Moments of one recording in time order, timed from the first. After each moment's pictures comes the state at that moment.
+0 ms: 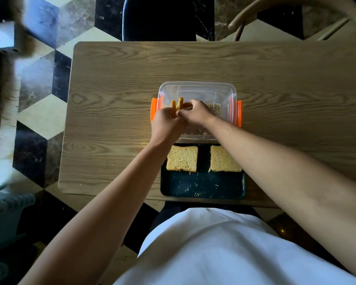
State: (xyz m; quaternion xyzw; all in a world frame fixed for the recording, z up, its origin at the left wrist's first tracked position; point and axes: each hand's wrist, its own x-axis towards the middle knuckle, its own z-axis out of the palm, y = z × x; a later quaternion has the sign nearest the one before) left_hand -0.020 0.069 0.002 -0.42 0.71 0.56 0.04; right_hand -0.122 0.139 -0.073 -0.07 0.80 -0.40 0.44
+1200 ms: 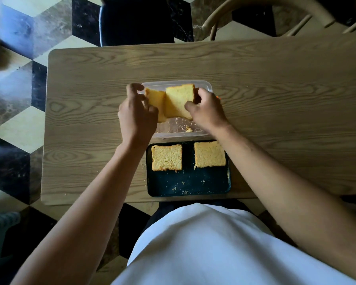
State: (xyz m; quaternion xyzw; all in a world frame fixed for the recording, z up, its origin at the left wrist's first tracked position) left_hand -0.020 0.055 0.014 -0.35 0.86 0.34 -0.13; right_hand -0.111 0.208 0.004 -0.09 0.85 -0.45 0.25
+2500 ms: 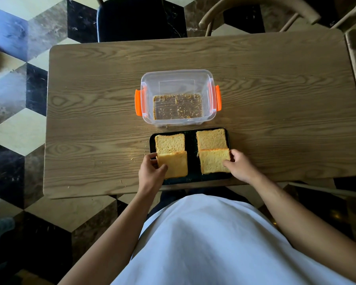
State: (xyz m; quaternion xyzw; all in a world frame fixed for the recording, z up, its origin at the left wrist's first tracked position) left_hand 0.137 0.109 -0.077 -0.47 0.67 0.57 0.09; right_hand 0.003 0.362 -0.080 0.04 0.84 -0.34 0.43
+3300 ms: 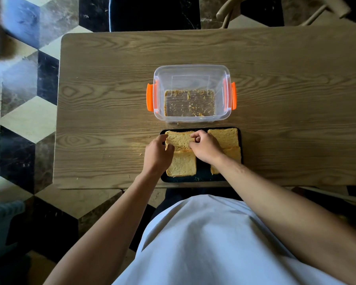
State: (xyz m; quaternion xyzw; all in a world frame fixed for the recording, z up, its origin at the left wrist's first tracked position) left_hand 0.094 0.083 -0.071 -0.38 0.83 0.40 0.11; right_hand -0.001 0.220 -0.078 -0.02 0.86 -0.31 0.41
